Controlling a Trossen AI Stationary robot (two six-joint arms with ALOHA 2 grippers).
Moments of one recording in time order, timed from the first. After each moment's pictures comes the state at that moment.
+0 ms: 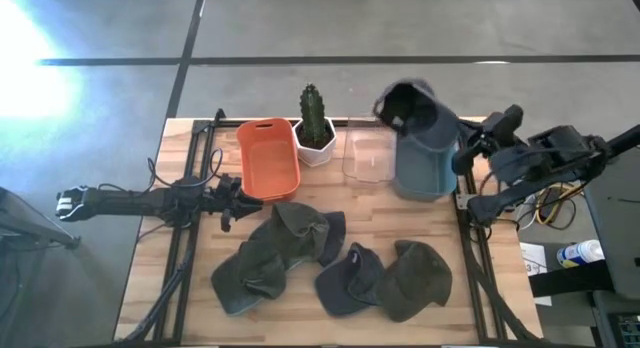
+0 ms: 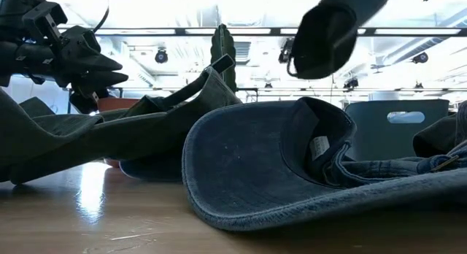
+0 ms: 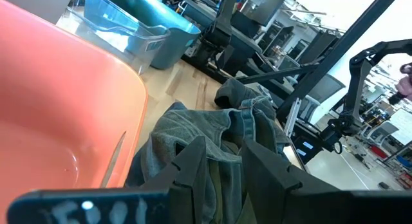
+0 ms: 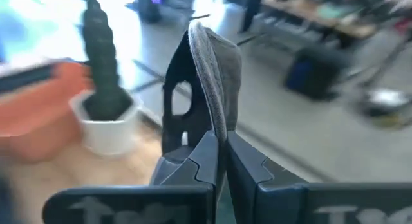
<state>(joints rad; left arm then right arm) 0.08 0.38 0.01 0.24 0.11 -0.56 0.33 0.90 1.44 -1.46 1.15 0.70</state>
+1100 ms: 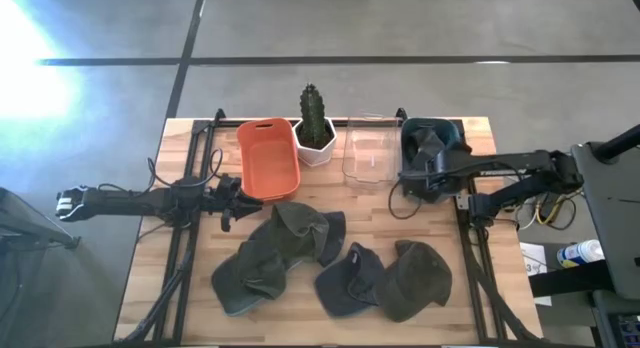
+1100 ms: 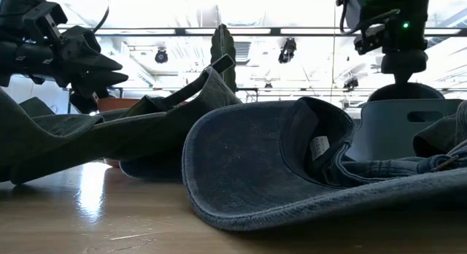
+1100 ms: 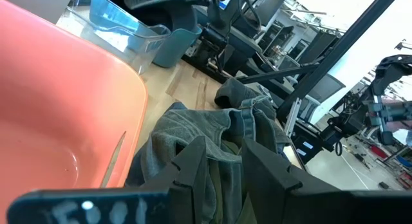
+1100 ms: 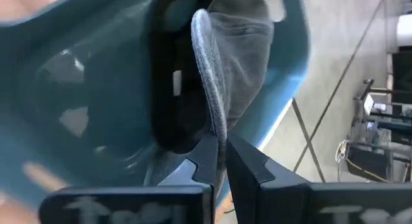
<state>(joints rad) 0.08 0.38 0.01 0.24 0.11 -0.56 -0.07 1.27 1.00 -1.56 0.65 0.67</state>
